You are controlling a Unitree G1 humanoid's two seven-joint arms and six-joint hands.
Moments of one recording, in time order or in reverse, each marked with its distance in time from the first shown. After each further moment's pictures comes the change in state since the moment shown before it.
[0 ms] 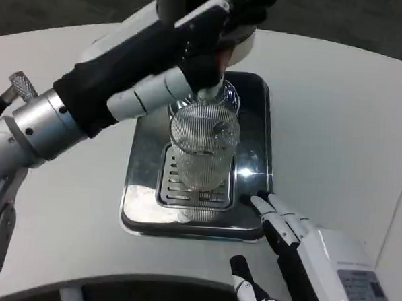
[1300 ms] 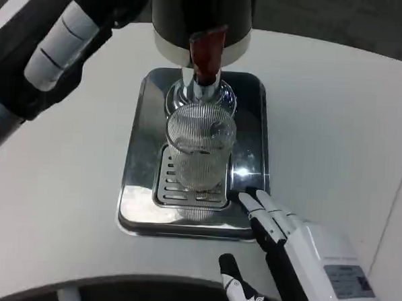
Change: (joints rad) left arm 0.090 0.109 0.078 -0.100 -0.267 0.067 0.135; right arm -0.046 -0.012 0.023 0.032 -0.002 -0.002 0.000
